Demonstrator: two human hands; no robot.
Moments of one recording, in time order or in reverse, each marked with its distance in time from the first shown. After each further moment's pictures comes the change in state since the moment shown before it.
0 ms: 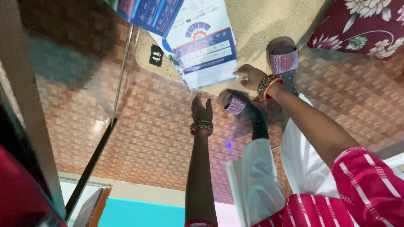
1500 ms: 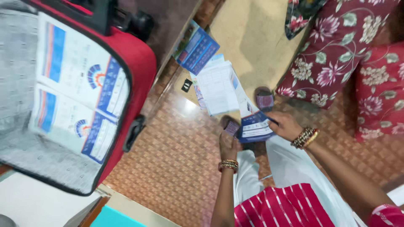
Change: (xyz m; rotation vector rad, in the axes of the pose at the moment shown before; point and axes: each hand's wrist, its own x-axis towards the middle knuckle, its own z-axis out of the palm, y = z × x) left_hand -0.236 0.176 -0.094 -0.596 0.063 -0.284; right_hand -0.346 -0.247 -0.166 -0.151 0.267 -0.386
